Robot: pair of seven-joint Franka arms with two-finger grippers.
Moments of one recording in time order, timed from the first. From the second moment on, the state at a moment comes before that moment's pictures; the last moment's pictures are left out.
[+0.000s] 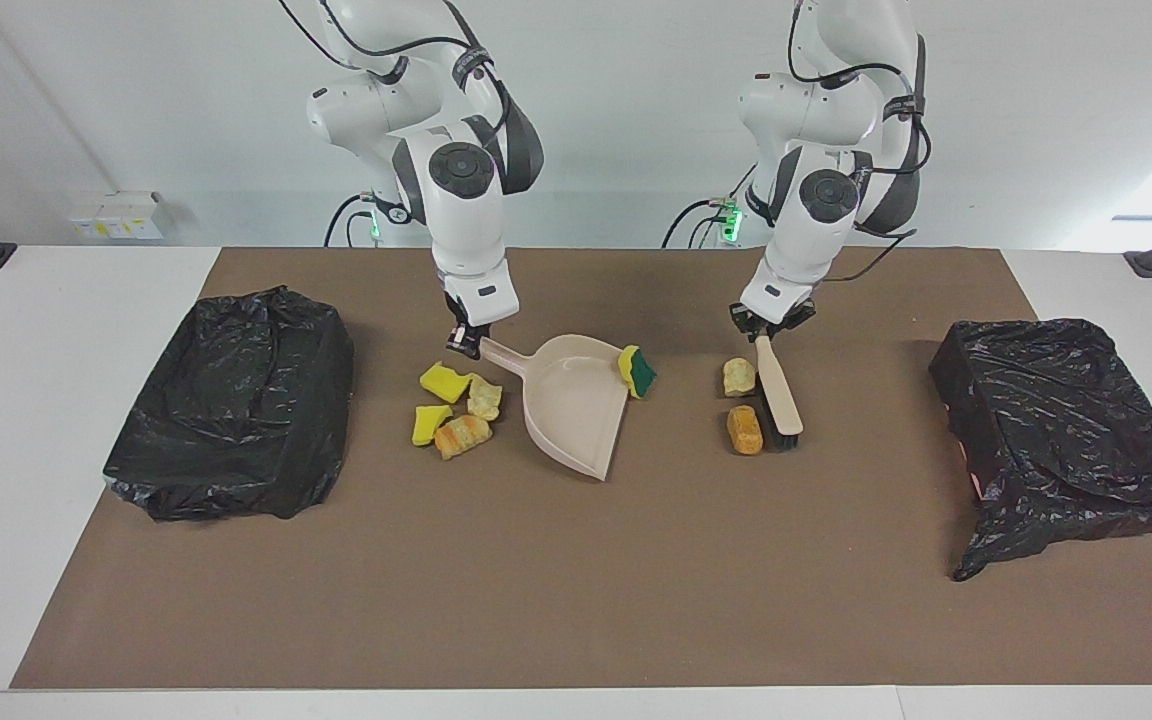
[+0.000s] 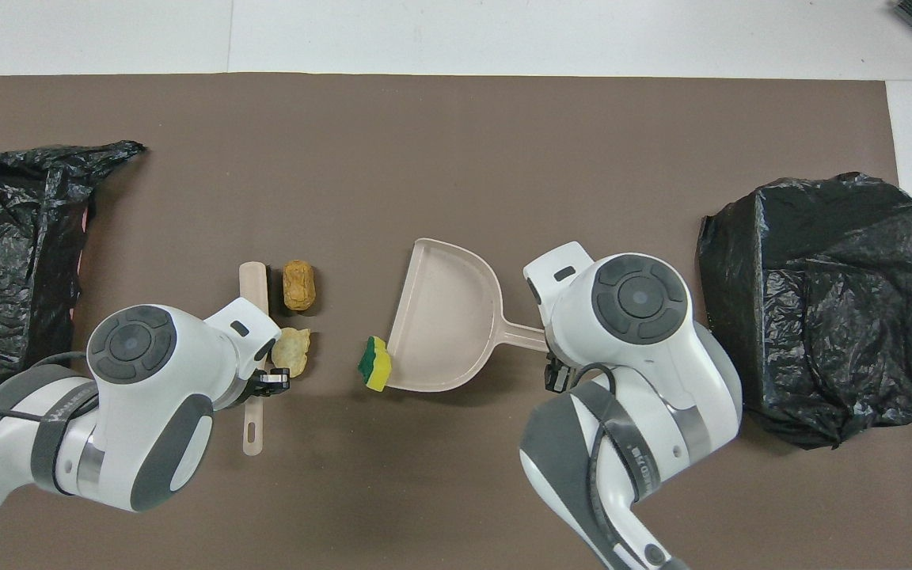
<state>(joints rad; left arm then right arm) -0.38 -0.10 0.02 -2.38 -0.01 2.15 -0.36 0.56 0.09 -0.08 -2.03 0.01 2.06 -0.77</state>
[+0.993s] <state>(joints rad) -0.59 -0.09 0.00 -2.40 -0.18 2.24 -0.47 0.61 0.15 -0.08 -1.98 0.09 2.08 -0.59</state>
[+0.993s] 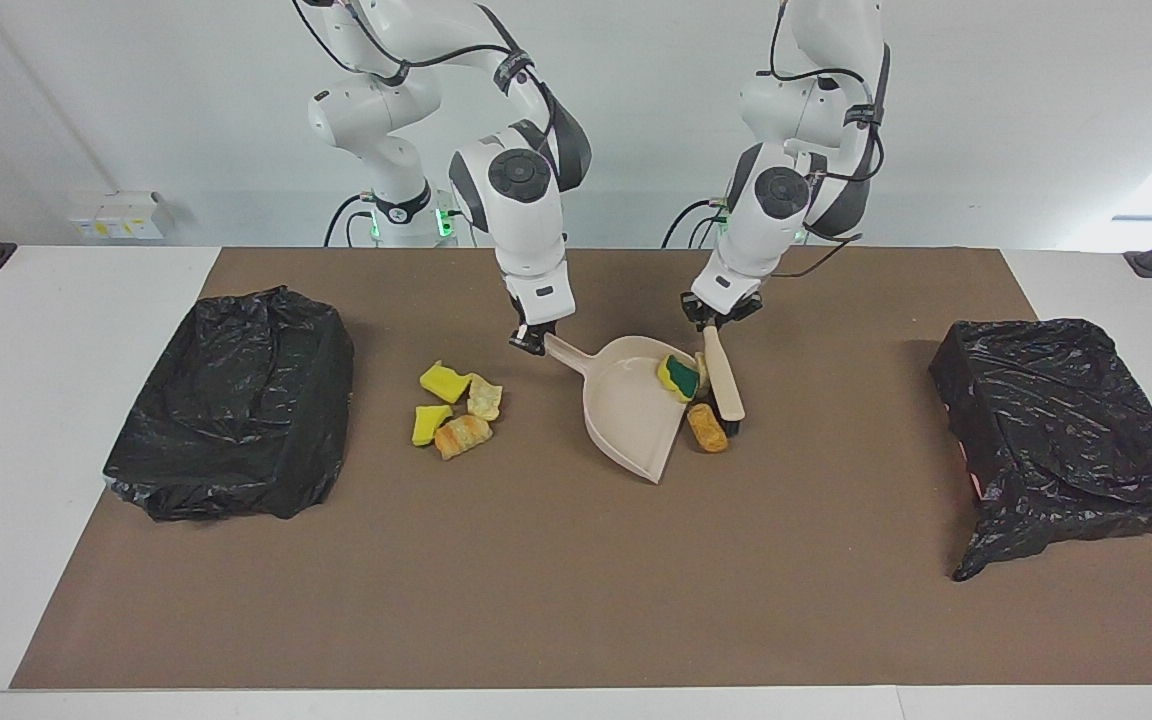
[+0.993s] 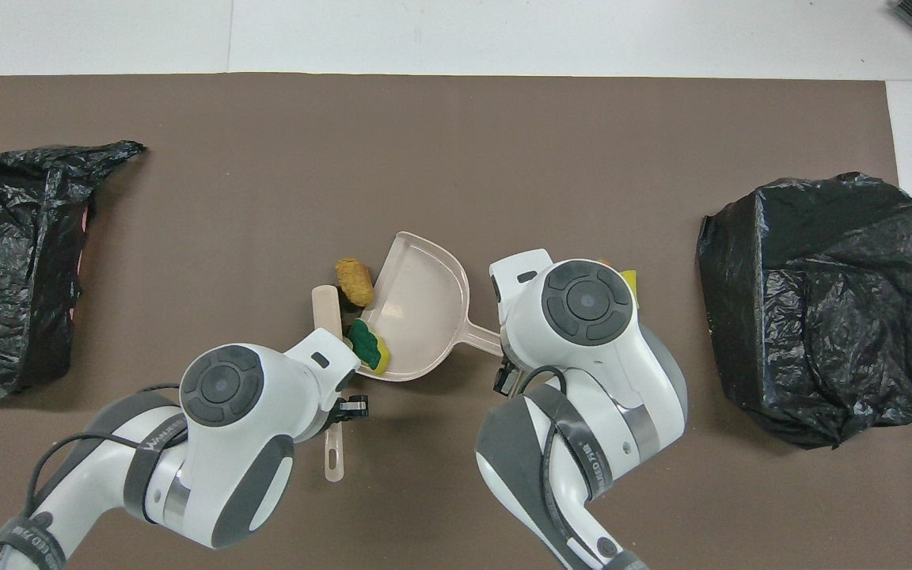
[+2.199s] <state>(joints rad) -0.53 0.00 0.02 -2.19 -0.16 2.20 -0.38 0.62 0.15 -0.08 -1.96 0.09 2.08 -0.54</state>
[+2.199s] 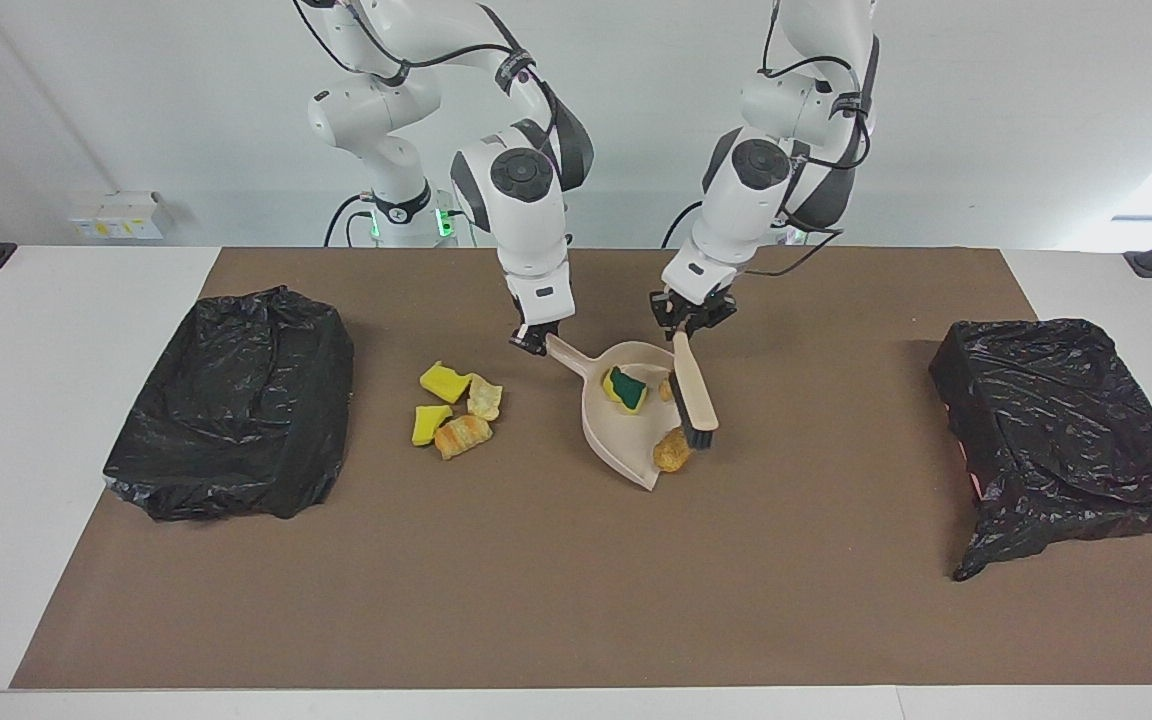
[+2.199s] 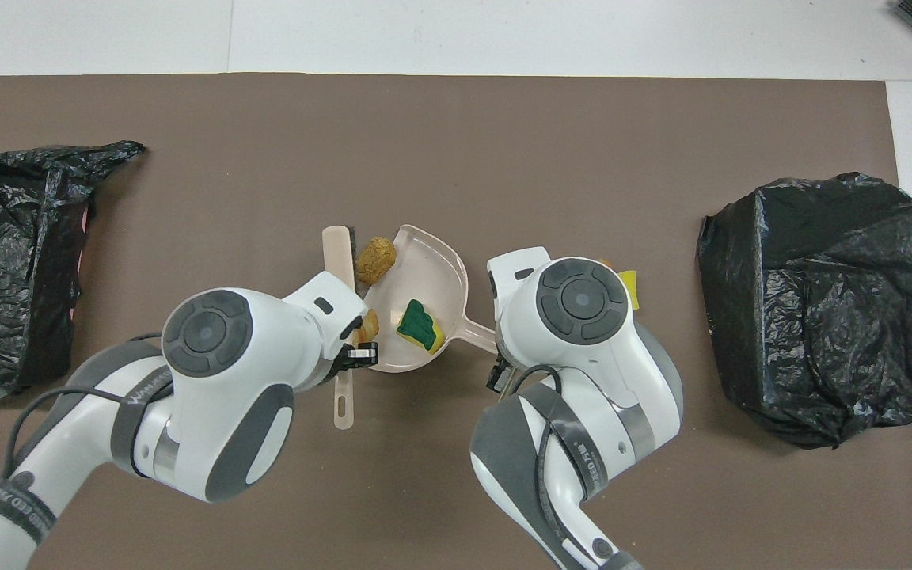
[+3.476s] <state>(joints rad) -0.61 0.09 -0.01 -2.06 -0.13 1.99 -0.07 0.63 0.17 -0.08 -1.97 0.09 2.10 -0.55</state>
